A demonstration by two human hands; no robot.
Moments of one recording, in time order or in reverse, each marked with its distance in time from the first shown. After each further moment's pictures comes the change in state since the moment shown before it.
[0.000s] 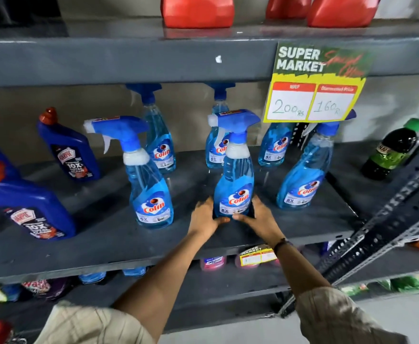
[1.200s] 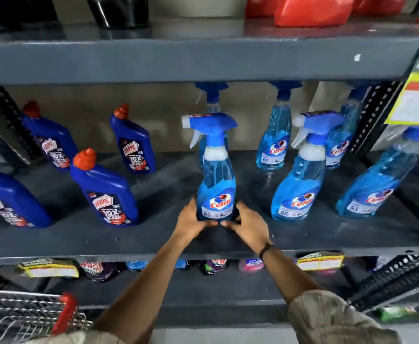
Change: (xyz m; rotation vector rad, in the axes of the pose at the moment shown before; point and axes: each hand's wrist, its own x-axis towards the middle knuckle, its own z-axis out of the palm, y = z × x) left_hand -0.041 -0.107 -0.117 -0.316 0.120 -0.125; right_hand -0.003 -0.085 0.134 -0.326 -0.085 -0.014
